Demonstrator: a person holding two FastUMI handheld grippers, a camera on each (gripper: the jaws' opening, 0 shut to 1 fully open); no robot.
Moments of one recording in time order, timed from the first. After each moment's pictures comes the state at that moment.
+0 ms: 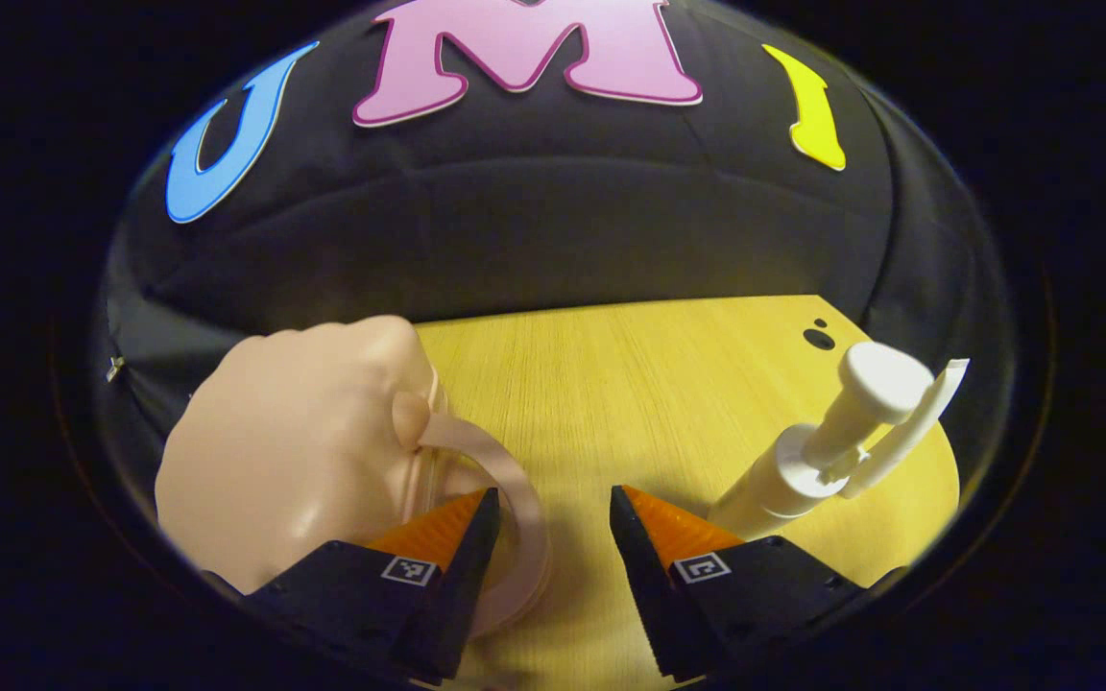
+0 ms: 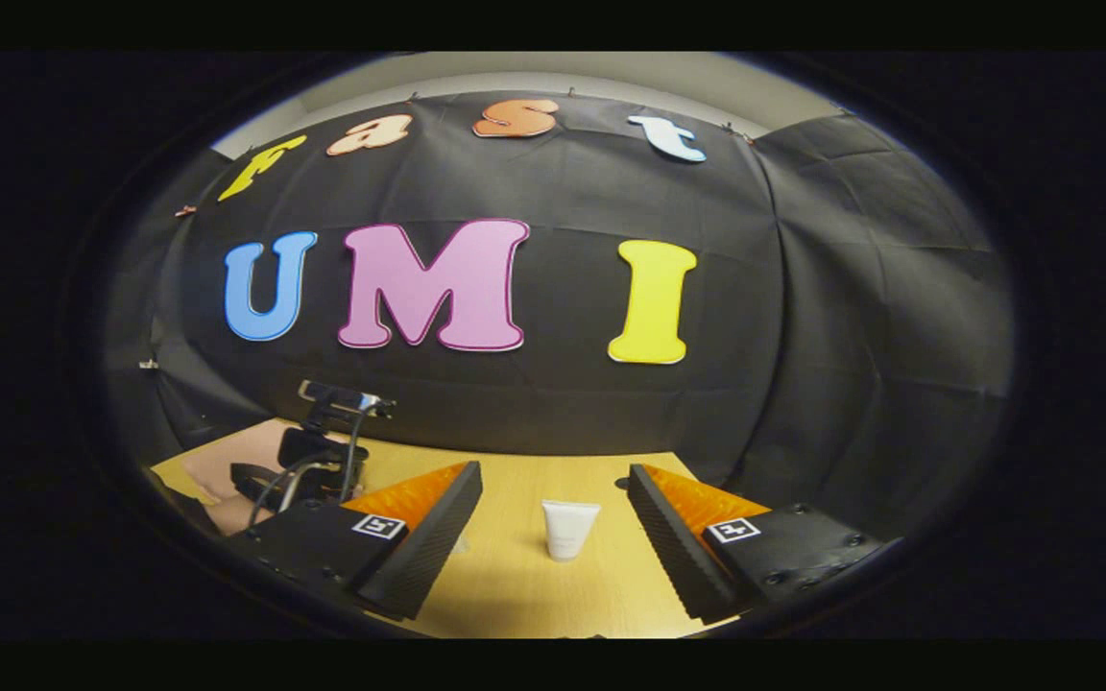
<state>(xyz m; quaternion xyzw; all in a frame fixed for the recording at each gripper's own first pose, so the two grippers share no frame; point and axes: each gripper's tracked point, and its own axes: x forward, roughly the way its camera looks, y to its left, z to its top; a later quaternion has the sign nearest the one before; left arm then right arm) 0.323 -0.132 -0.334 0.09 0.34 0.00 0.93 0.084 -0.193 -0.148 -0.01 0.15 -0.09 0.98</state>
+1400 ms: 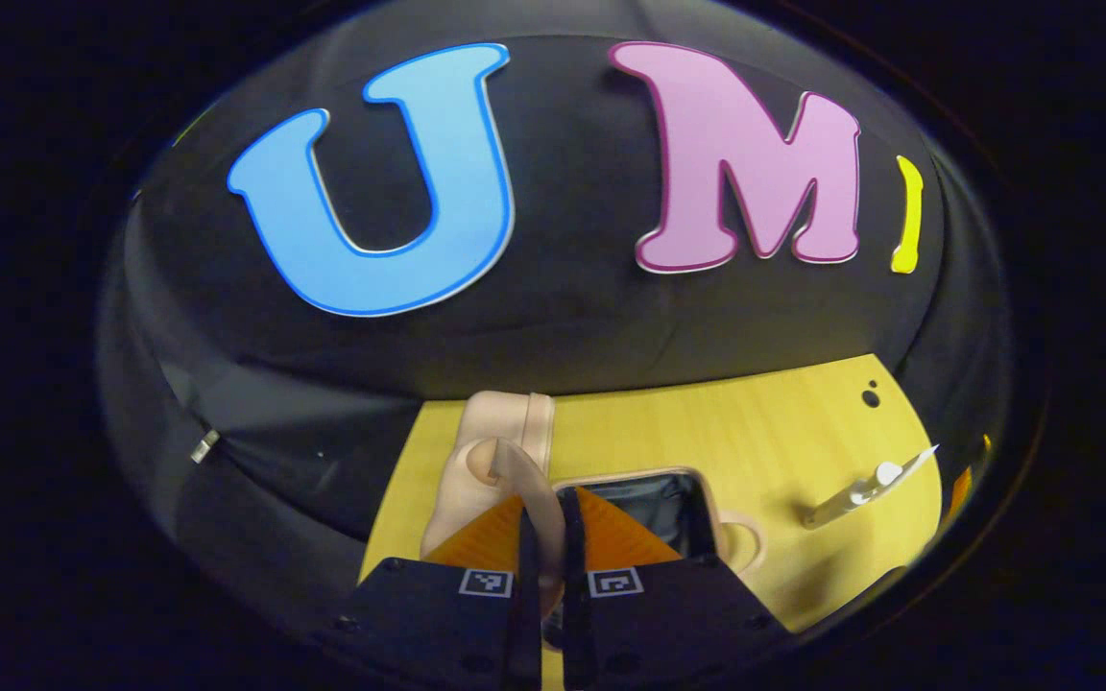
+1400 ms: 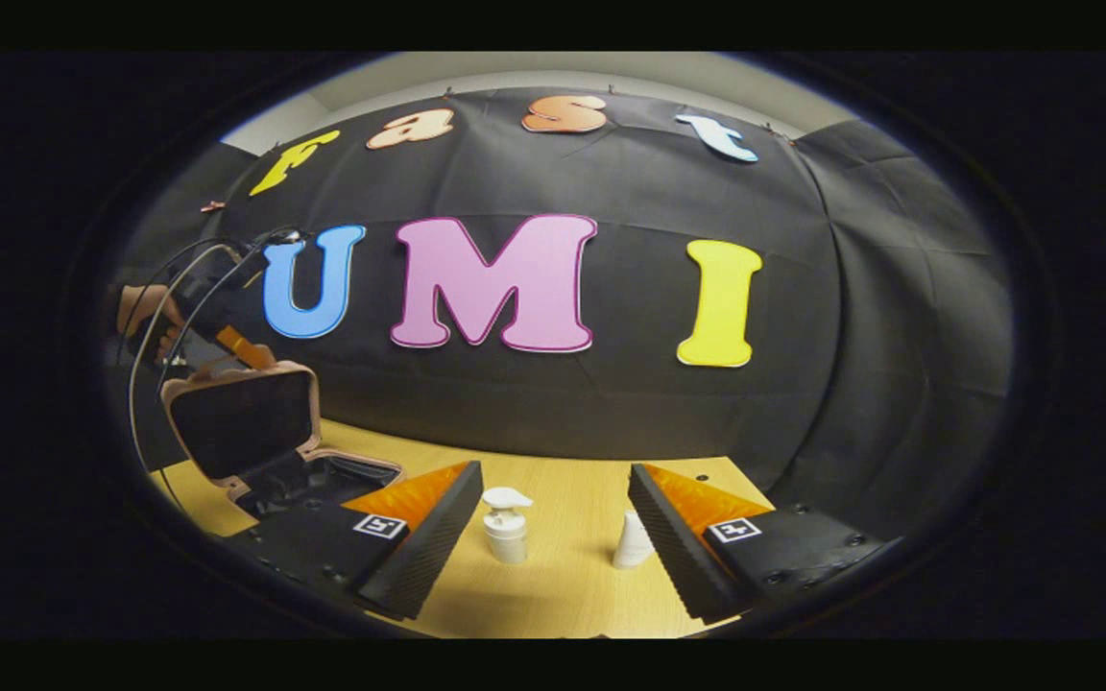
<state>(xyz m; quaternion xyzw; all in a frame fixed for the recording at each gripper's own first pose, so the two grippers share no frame) 0.323 0.135 -0.068 0.14 0.32 0.07 0.93 0.111 -0.124 -0.155 -0.02 0.15 -0.04 0.99</state>
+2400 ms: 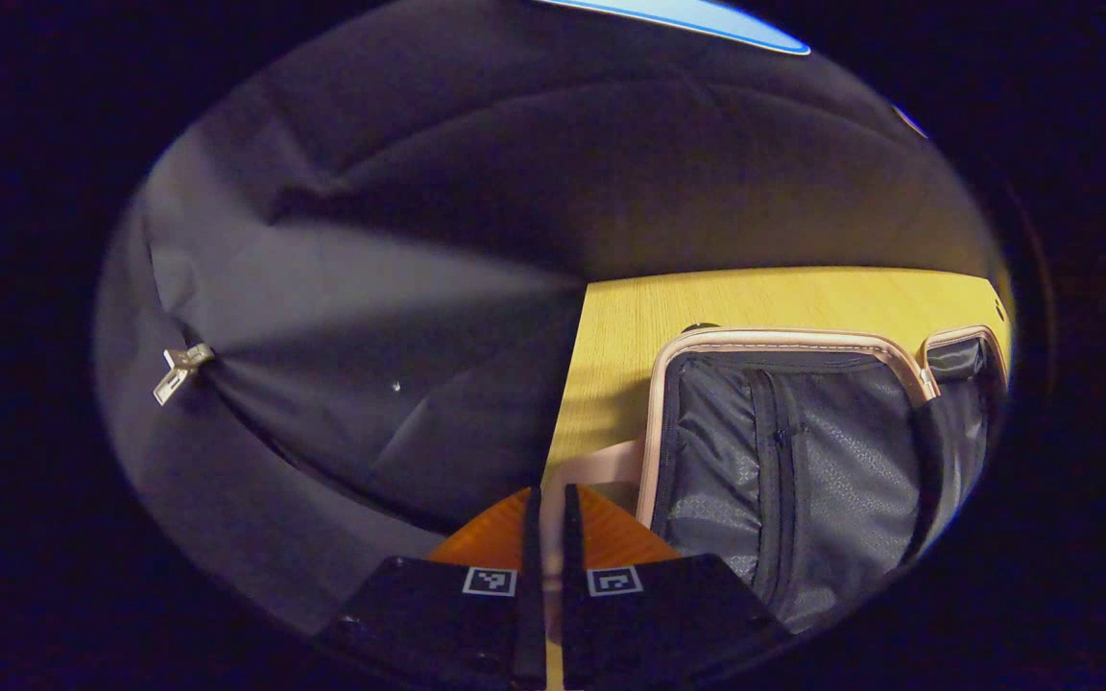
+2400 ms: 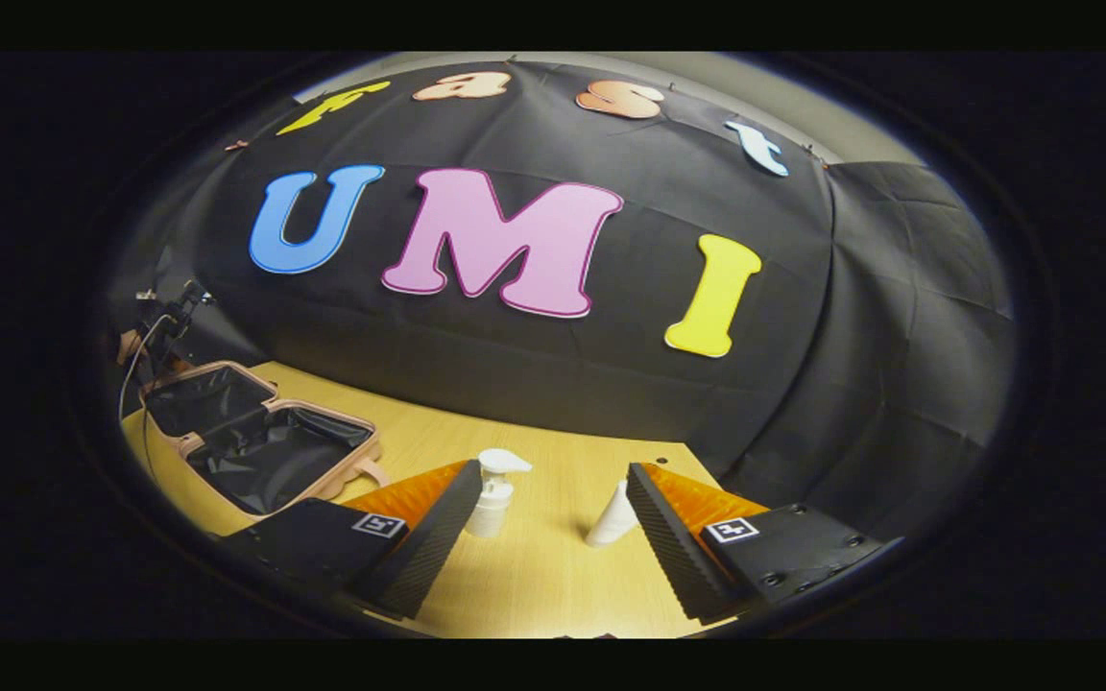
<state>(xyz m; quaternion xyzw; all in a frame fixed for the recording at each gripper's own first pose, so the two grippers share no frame) 0.365 0.449 -0.282 0.13 0.37 0.15 0.91 0.095 -0.098 -0.192 -0.11 0.21 -0.10 0.97</state>
